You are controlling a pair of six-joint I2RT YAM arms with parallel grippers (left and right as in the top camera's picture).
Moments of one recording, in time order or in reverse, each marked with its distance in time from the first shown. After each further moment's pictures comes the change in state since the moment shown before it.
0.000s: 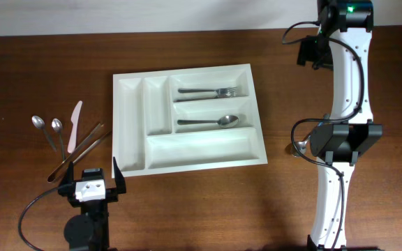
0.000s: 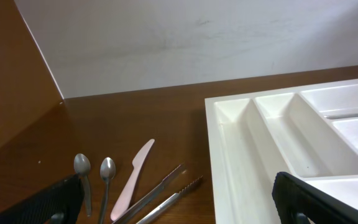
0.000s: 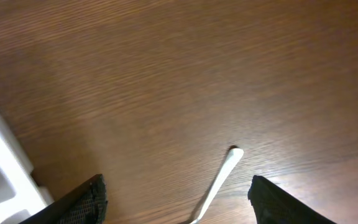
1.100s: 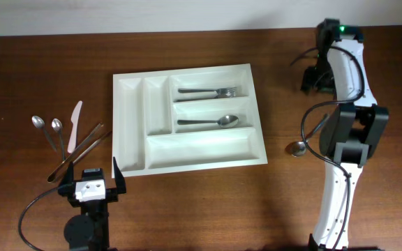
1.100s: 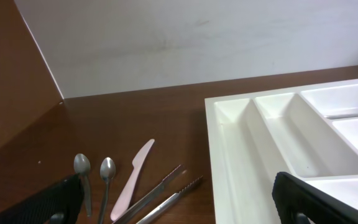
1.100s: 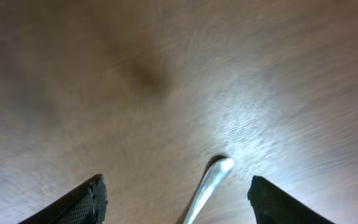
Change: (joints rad) left arm 0.000 0.000 0.000 0.000 0.000 0.000; right arm -0.082 -0.027 -0.547 0.250 0.028 0.002
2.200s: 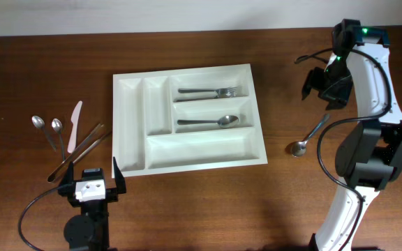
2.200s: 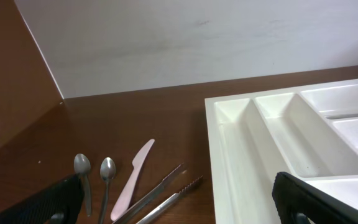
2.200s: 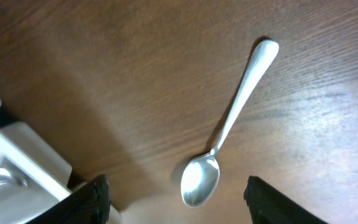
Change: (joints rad) left arm 0.000 0.000 0.000 0.000 0.000 0.000; right arm -0.026 -0.315 -0.279 -0.018 -0.289 0.101
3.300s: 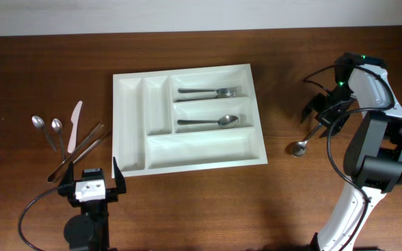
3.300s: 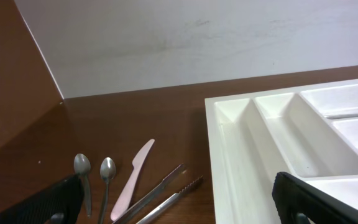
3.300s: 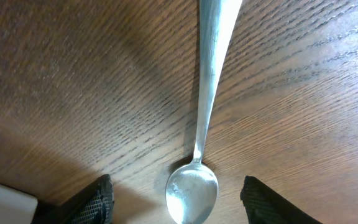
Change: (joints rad) left arm 0.000 0.000 0.000 0.000 0.000 0.000; right arm -0.087 0.000 -0.314 0.136 -0.104 0.158
